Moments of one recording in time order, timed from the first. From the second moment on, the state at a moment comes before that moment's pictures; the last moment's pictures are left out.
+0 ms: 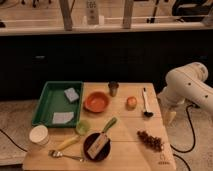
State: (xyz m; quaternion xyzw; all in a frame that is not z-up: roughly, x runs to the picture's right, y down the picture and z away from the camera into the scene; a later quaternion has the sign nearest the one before) arm 0.292 0.109 0.681 -0.28 0.02 0.03 0.96
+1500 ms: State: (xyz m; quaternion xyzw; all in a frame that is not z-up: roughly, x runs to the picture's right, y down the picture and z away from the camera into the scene) arm 0.285 0.205 0.691 -0.31 0.01 -0.03 0.95
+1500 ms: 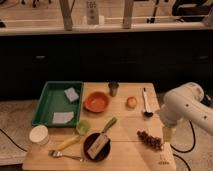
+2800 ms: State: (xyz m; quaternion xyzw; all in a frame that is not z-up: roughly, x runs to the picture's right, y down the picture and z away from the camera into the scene) arm 0.285 0.259 0.718 -0.34 -0.03 -0.04 0.94
